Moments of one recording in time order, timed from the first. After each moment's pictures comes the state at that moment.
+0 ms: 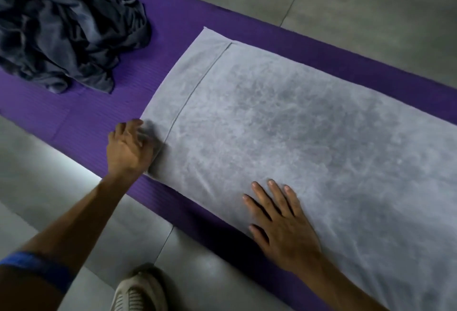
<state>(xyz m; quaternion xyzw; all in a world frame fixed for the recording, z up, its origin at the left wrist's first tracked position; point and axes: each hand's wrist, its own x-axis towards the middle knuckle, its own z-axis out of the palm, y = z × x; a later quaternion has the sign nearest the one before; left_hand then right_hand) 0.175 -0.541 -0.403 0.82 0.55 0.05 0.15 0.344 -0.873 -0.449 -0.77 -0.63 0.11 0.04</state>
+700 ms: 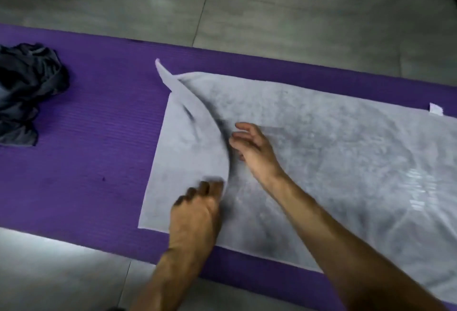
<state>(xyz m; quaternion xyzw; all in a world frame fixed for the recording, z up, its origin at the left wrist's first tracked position) 0.284 -0.764 -0.369 0.98 0.21 0.01 0.06 0.451 -0.821 -0.391 -0.70 -0.05 0.38 0.61</state>
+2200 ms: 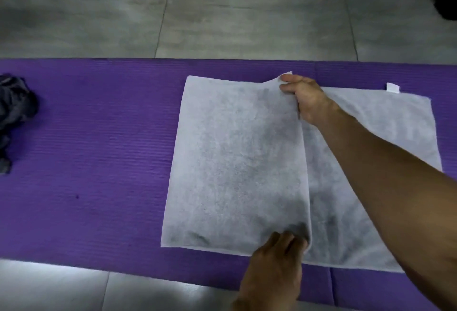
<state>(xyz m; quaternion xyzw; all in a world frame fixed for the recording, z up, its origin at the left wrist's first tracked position) 0.307 -0.947 -0.383 0.95 0.01 0.02 0.30 0.647 -0.922 -0.391 -0.69 0.08 0.31 0.65</state>
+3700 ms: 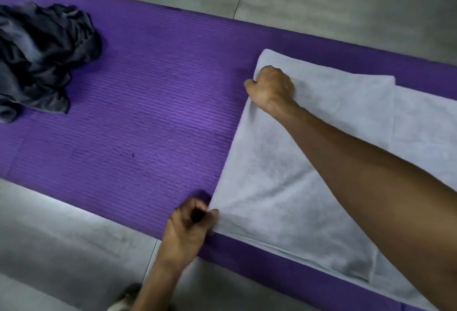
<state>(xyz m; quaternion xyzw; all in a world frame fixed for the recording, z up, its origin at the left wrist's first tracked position) 0.204 -0.728 -0.400 0.67 0.51 0.02 0.54 0.519 -0.696 -0.399 -0.93 -0.25 0.19 0.17</state>
